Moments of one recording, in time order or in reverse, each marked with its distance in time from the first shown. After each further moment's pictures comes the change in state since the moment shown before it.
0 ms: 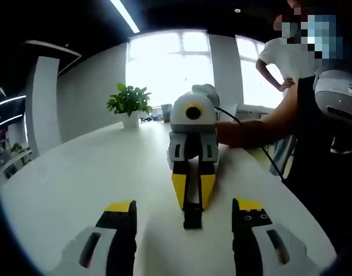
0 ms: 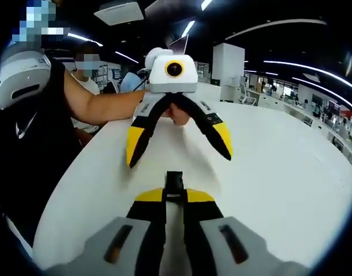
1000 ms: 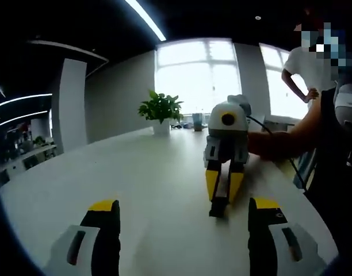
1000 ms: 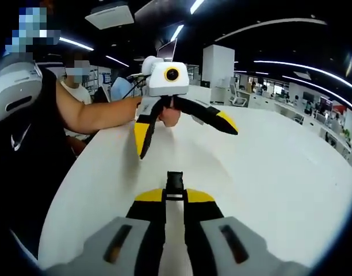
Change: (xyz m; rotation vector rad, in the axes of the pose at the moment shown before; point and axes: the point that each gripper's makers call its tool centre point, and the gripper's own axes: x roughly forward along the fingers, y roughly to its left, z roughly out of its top) left arm -0.028 0.051 0.010 -0.079 -0.071 0.225; right arm -0.009 -0.023 0.018 0.037 -0.018 -0.070
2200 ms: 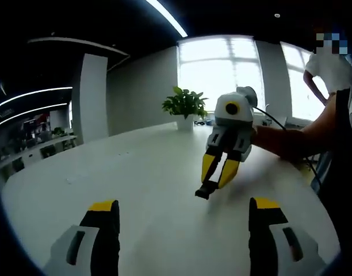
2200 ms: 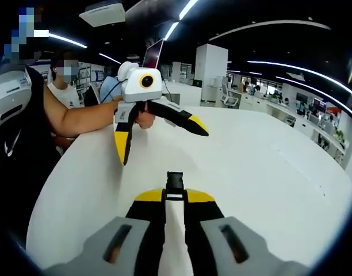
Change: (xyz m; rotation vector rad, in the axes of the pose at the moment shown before) left arm -0.011 0.037 -0.002 -0.066 -0.002 0.156; right arm 0.003 -0.061 0.011 -0.009 0.016 -0.073
